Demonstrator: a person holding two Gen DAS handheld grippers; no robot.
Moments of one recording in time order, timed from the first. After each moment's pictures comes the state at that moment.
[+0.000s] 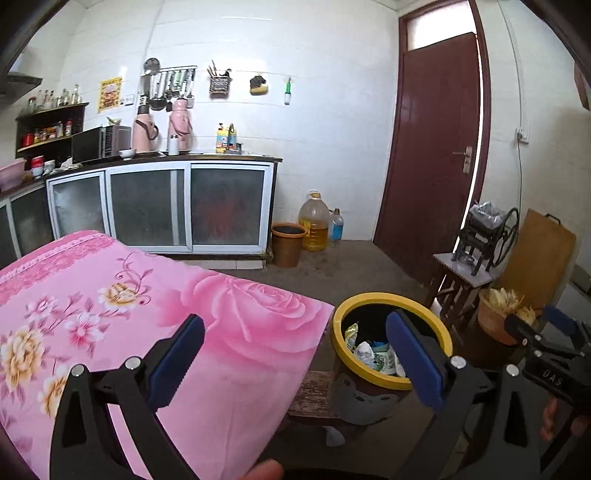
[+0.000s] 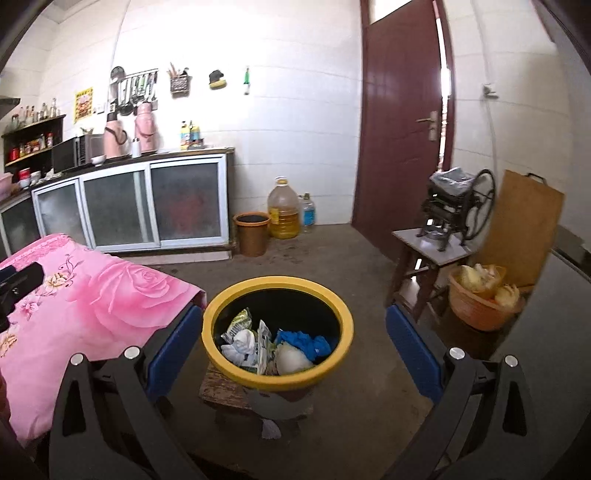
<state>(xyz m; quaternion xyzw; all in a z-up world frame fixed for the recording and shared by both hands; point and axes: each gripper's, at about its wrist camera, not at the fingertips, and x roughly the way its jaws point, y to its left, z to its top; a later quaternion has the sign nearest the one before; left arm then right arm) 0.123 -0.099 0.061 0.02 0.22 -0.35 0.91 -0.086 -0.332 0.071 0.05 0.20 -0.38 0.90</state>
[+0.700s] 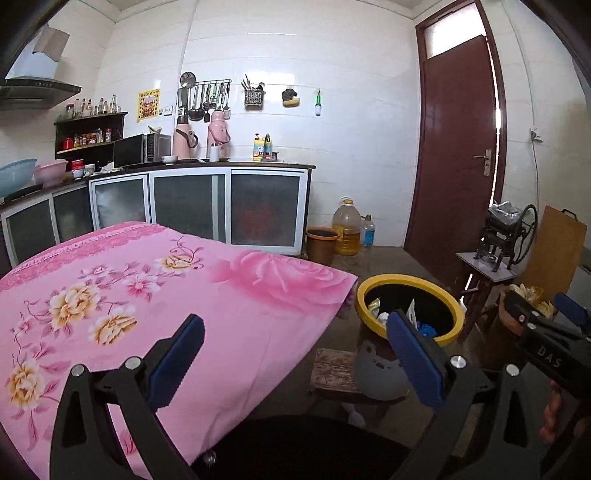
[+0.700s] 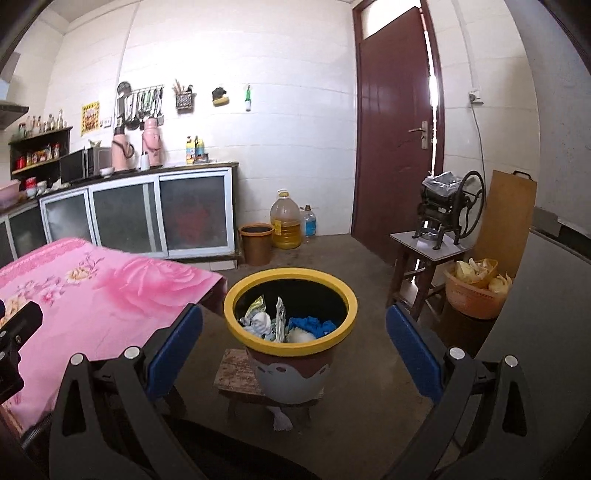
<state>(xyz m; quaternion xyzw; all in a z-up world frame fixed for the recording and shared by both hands) 0.029 -0.038 0.034 0.02 0.20 -0.28 0.94 -0.133 -0.266 0.049 0.05 0.17 -0.37 0.91</state>
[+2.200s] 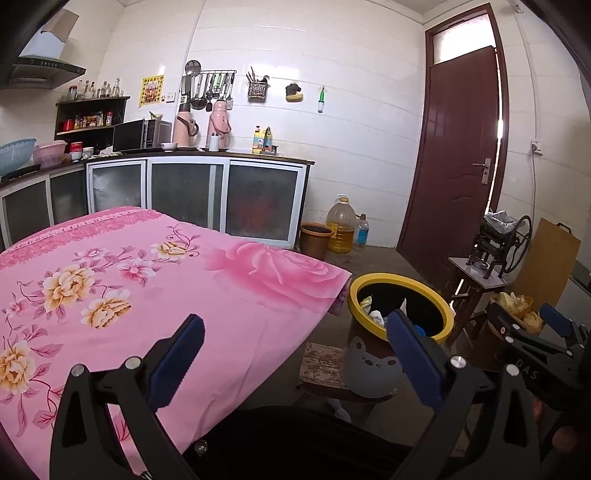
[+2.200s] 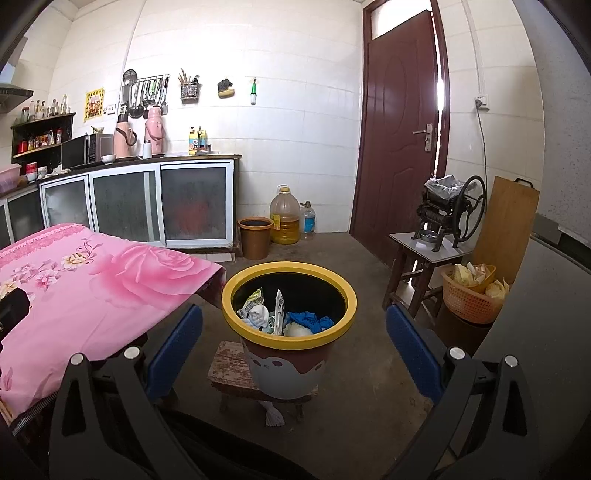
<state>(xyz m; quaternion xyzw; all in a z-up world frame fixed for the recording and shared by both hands) 0.031 -0.031 0.032 -0.01 0.21 -0.29 0.93 -0.130 -0.261 0.040 0.03 0.18 -0.37 0.91</state>
